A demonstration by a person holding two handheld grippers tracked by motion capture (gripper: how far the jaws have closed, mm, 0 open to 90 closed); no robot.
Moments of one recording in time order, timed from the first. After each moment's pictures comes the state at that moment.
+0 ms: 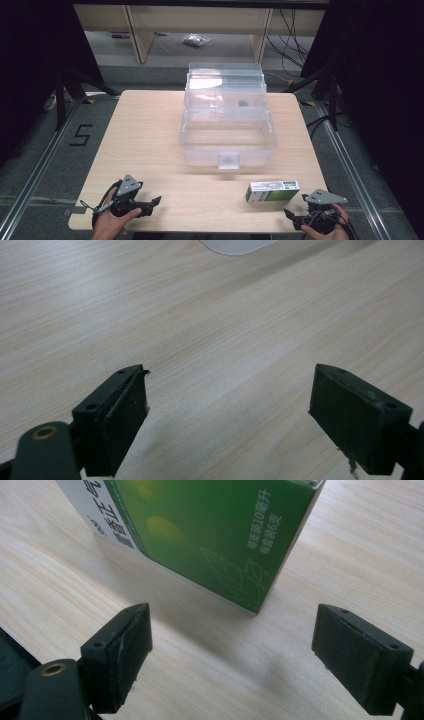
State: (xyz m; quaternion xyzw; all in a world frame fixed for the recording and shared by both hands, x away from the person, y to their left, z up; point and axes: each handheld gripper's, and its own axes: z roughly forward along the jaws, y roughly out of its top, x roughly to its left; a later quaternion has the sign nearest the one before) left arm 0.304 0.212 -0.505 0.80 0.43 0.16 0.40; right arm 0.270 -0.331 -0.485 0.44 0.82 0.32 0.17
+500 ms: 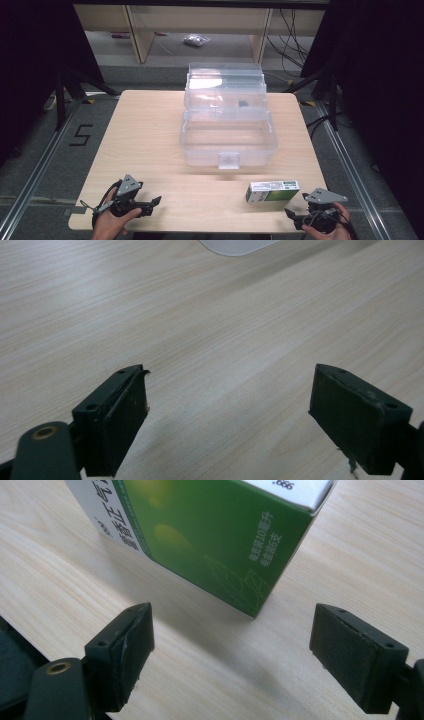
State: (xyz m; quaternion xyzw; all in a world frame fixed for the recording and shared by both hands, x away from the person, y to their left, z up) left arm 0.304 0.212 -0.504 0.80 0.43 0.16 0.39; right arm 0.268 -0.328 -0.476 0.44 0.83 0.31 0.18
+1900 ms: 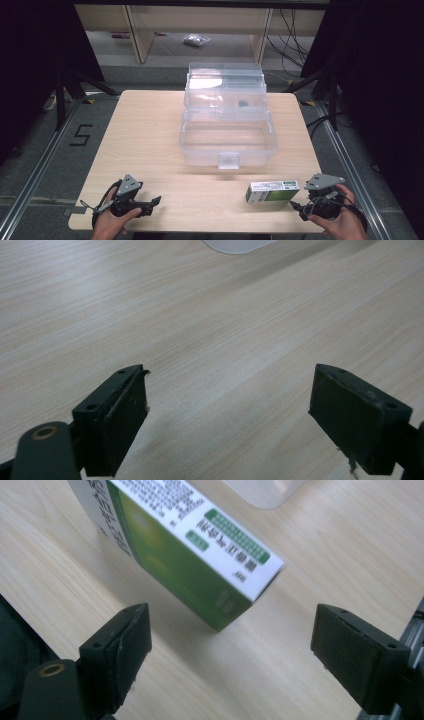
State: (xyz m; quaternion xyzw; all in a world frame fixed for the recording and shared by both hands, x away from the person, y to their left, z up) left arm 0.305 0.211 -0.505 0.79 0.43 0.16 0.40; right arm 0.291 -0.323 -0.424 0.36 0.88 0.23 0.20
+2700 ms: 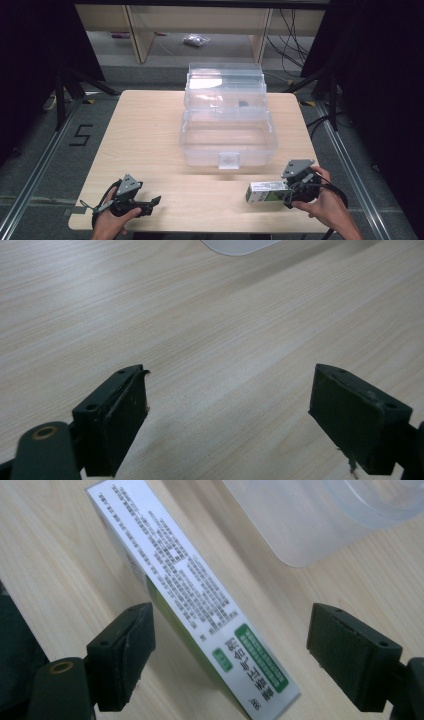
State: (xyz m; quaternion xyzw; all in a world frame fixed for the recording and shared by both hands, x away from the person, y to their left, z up) left arm 0.305 0.212 -0.505 0.79 0.43 0.16 0.39; right arm 0.326 -0.274 -0.407 0.27 0.93 0.20 0.17
